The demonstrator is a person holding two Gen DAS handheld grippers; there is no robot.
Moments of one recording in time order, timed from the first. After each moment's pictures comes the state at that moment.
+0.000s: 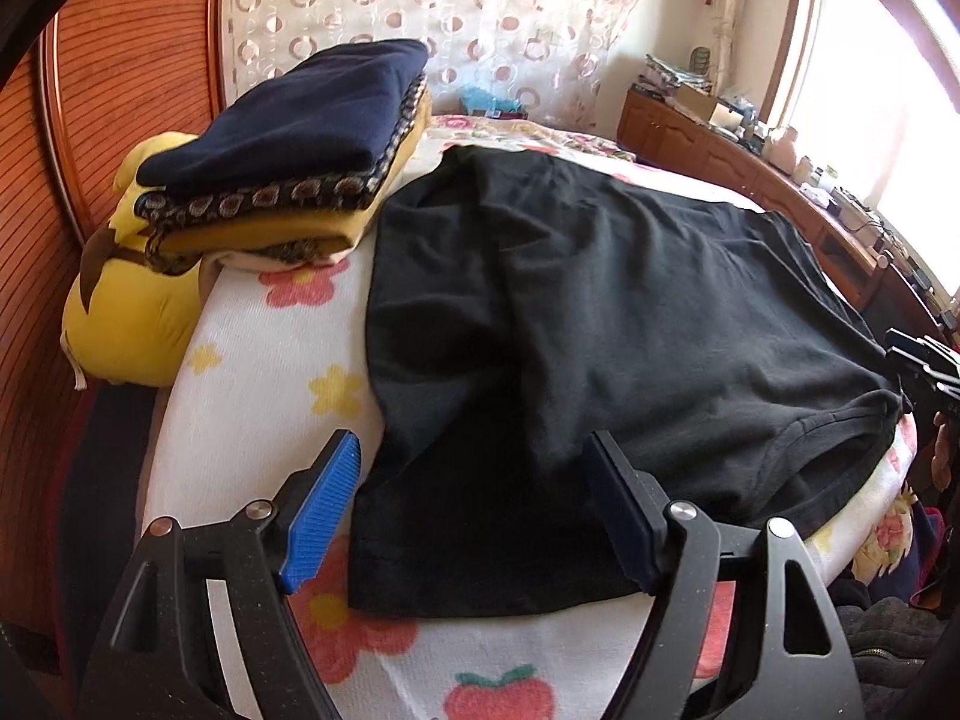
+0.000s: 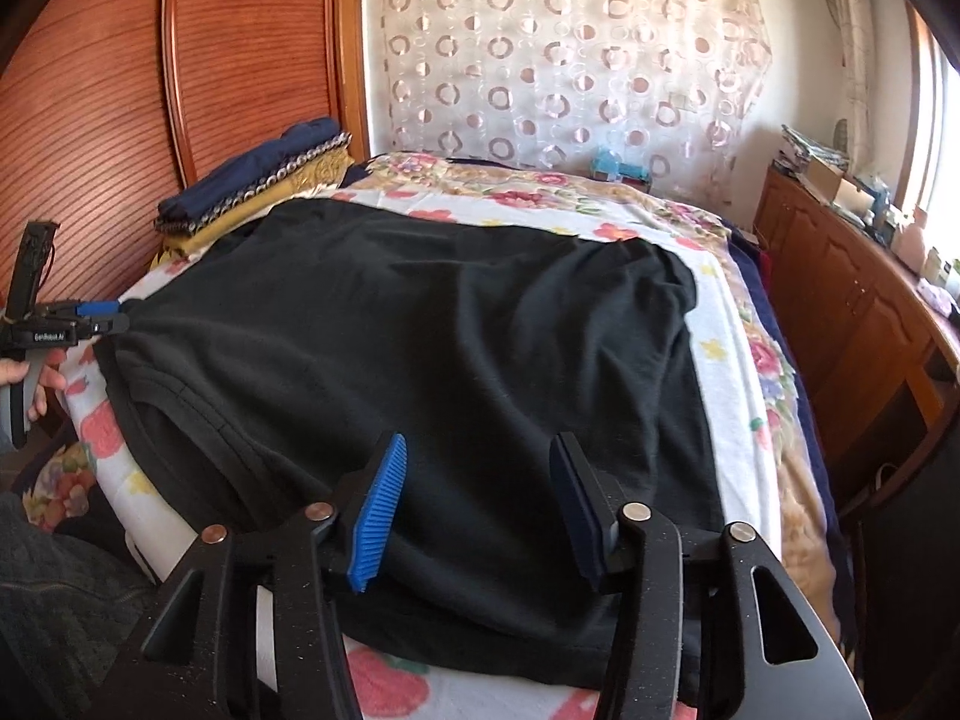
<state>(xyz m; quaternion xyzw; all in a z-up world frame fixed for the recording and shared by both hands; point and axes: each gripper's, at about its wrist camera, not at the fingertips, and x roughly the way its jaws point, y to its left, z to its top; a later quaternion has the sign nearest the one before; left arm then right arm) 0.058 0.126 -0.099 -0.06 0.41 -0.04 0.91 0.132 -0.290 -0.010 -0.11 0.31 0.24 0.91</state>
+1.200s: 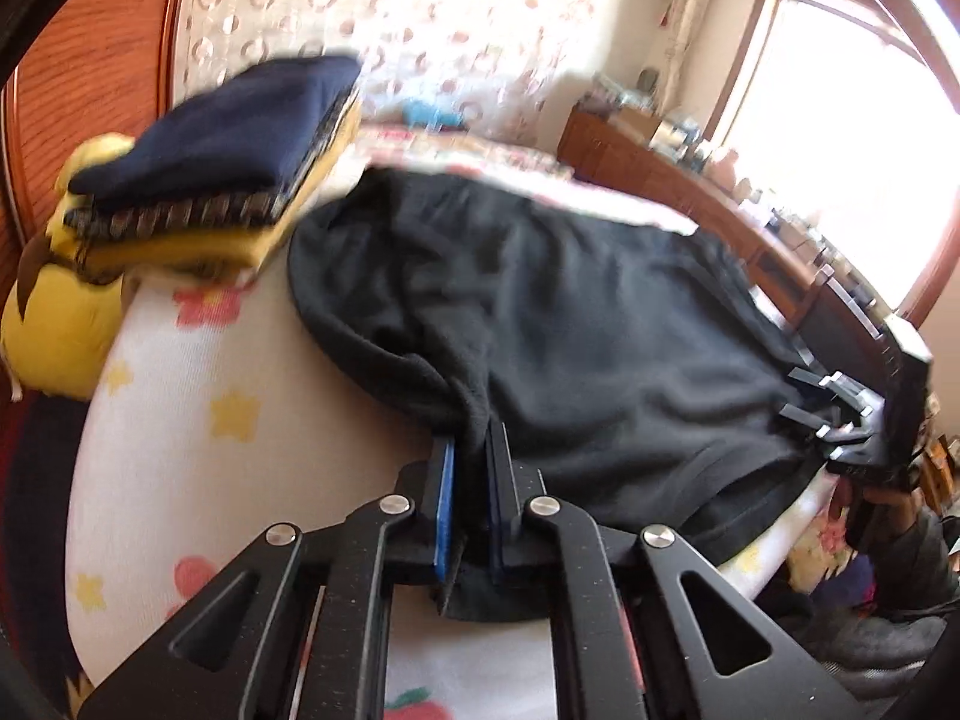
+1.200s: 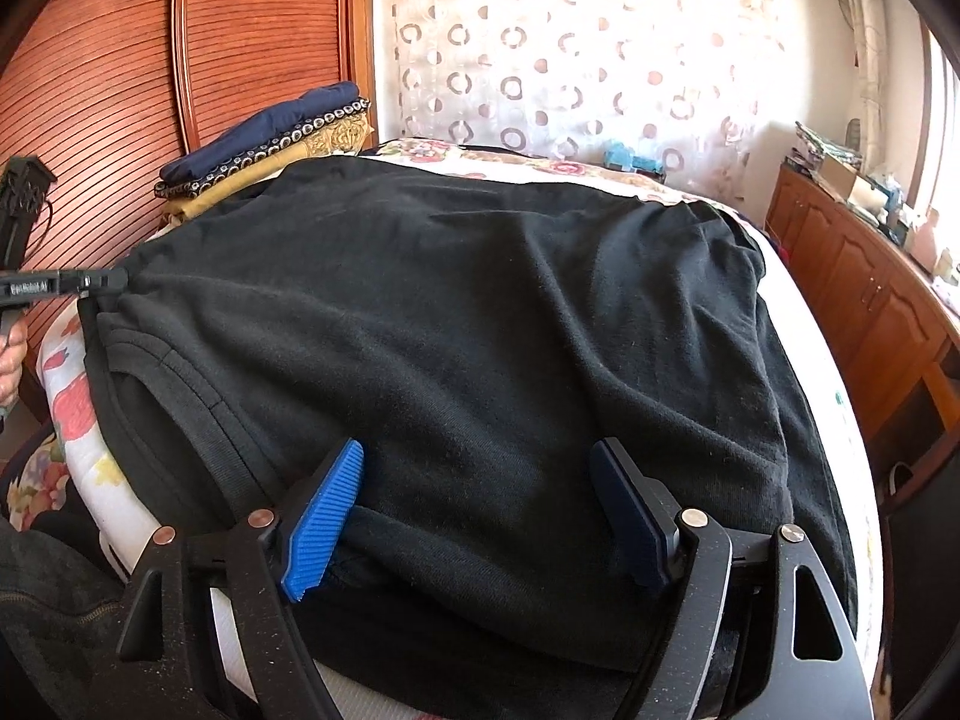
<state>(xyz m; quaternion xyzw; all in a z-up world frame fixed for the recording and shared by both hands) 0.061 0.104 -0.082 -0.10 0.37 -0.13 0.91 0.148 -0.250 -0.055 -0.11 0.31 0.24 0.91</state>
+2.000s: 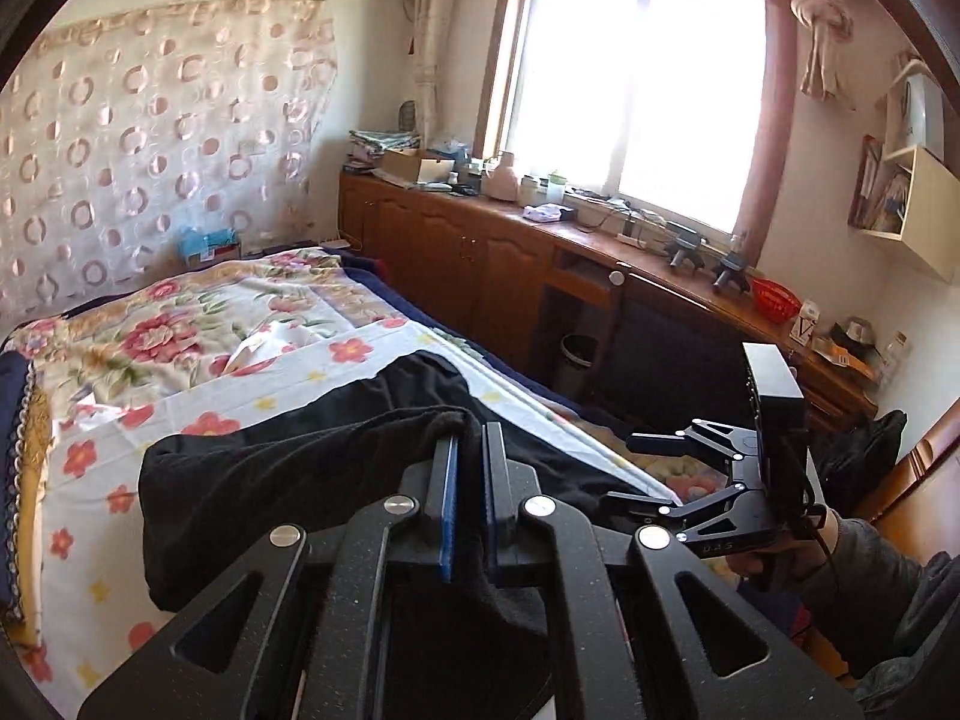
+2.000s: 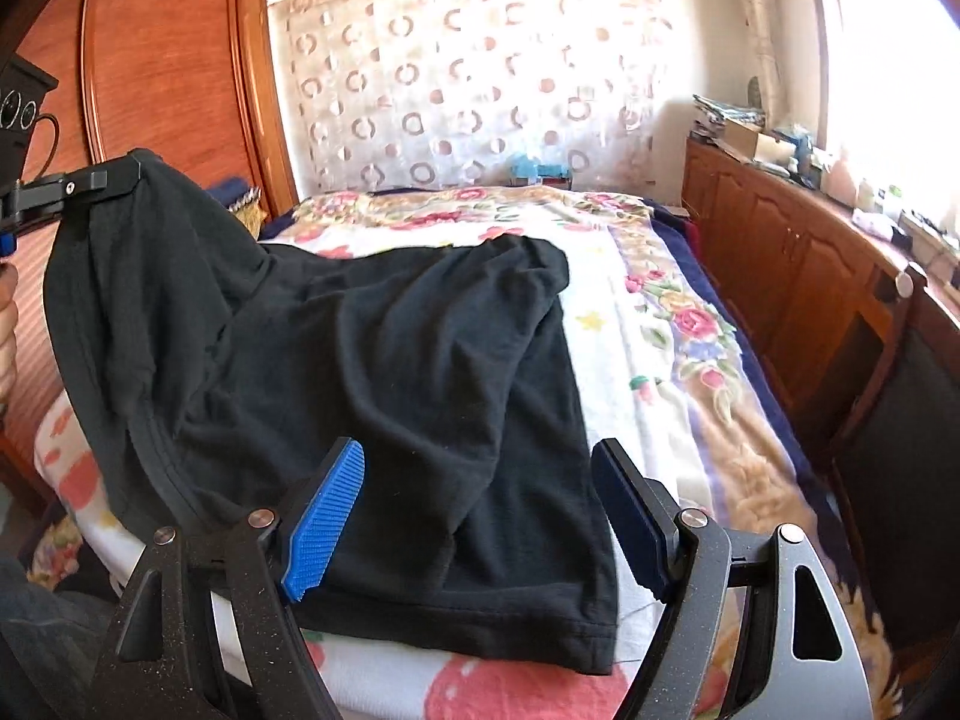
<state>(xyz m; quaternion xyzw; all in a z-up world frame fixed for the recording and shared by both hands) 0.111 -0.109 0.047 0.02 0.28 -0.35 0.90 0.139 -0.350 -0.003 -0.03 0.30 0.16 0.94</state>
